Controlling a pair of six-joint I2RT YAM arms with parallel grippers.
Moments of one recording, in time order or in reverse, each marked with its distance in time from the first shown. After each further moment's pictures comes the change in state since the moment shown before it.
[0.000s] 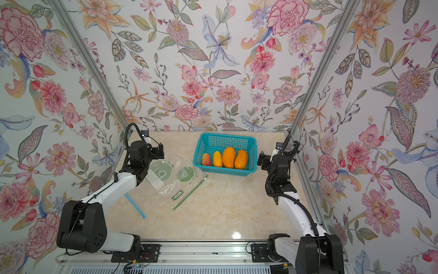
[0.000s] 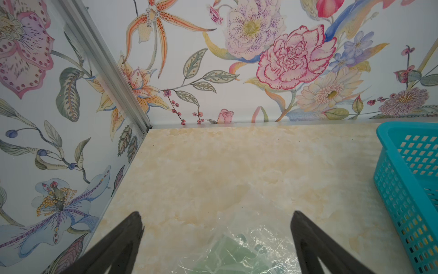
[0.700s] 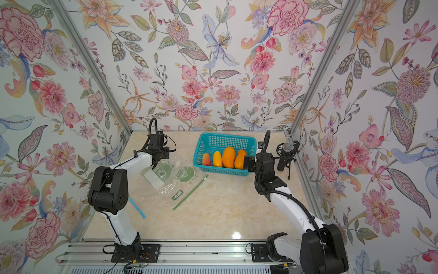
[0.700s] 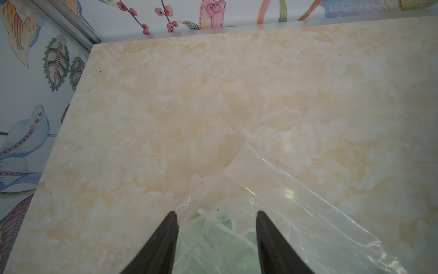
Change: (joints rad) left arm -0.024 0.396 0.332 -0.360 -0.022 -0.126; right arm 0.224 0.072 0.086 -0.123 0.051 0.026
